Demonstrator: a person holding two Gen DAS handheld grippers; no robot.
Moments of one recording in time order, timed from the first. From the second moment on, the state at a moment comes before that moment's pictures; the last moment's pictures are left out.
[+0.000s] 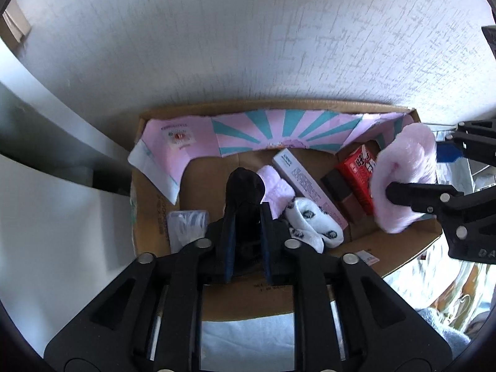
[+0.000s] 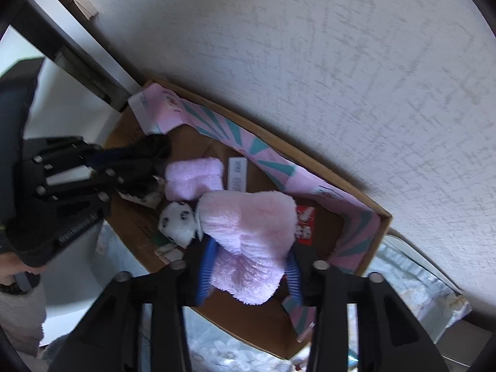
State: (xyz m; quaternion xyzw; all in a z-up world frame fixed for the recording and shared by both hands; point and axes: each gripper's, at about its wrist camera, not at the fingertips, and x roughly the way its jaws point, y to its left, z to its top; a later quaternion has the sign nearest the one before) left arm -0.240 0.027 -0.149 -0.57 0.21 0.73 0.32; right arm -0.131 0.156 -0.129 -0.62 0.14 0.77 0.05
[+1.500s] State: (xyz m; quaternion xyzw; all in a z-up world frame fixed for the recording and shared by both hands) left arm -0.150 0.078 -0.086 -0.49 0.19 0.76 0.38; right arm 0.006 0.208 -0.058 -0.47 0.14 0.86 0.16
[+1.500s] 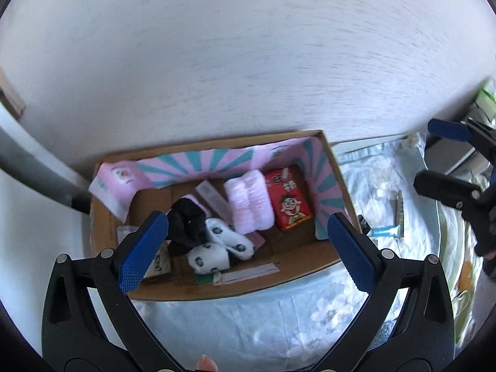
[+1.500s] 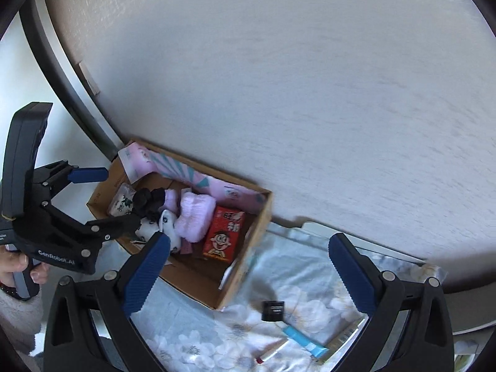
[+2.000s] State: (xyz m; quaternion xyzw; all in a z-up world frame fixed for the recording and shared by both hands) left arm -0.069 0.149 -0.081 -0.45 0.27 0.74 0.43; right arm 0.115 0.248 -0.073 -0.47 0.19 0.84 0.22
